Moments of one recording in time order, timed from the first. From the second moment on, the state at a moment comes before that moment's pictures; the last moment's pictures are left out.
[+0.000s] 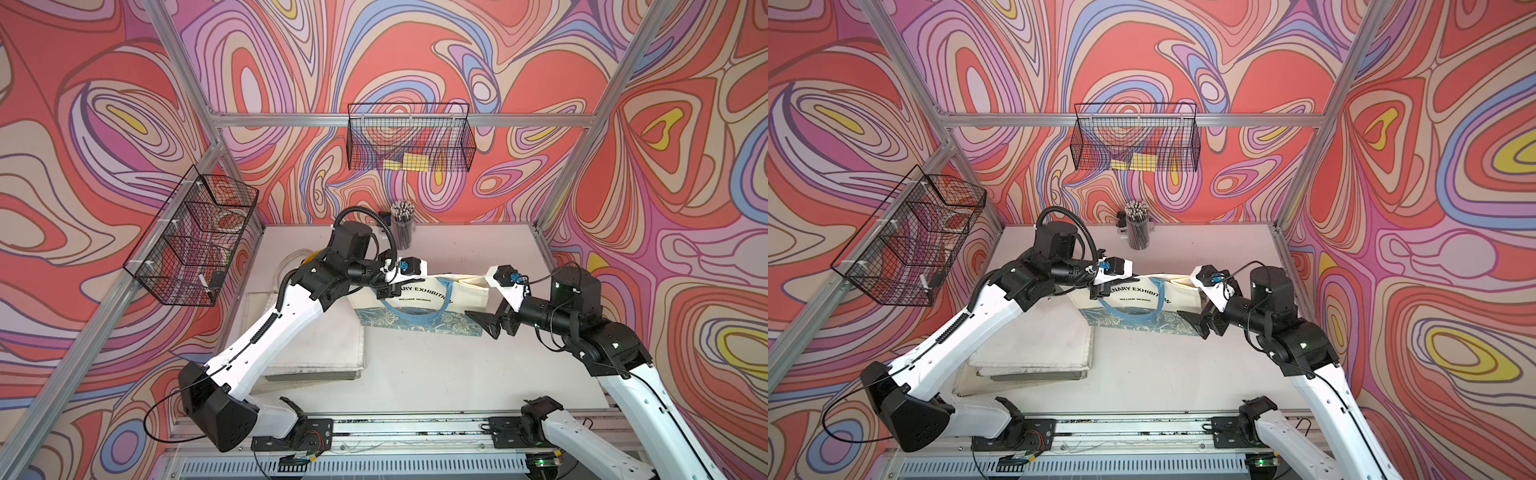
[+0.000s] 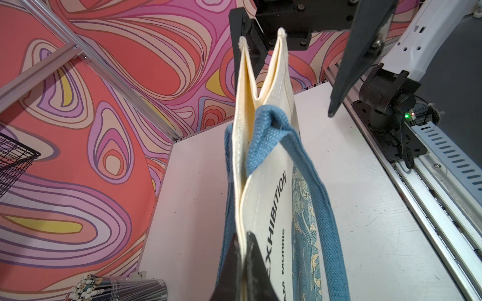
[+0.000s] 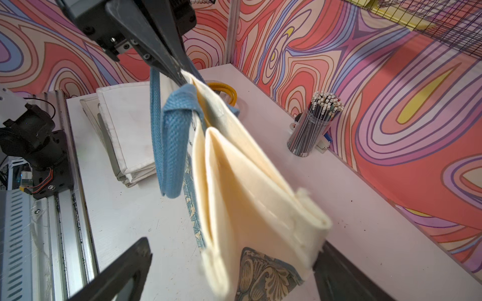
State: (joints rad) left arm -0.60 1.38 1.42 -0.55 0.74 0.82; right arm 0.33 0.81 1.09 -0.75 -0.49 -0.43
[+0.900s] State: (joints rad) left arm -0.56 1.32 1.40 -0.53 0.79 0.80; right arm 0.29 0.82 0.97 -0.62 -0.53 -0.51
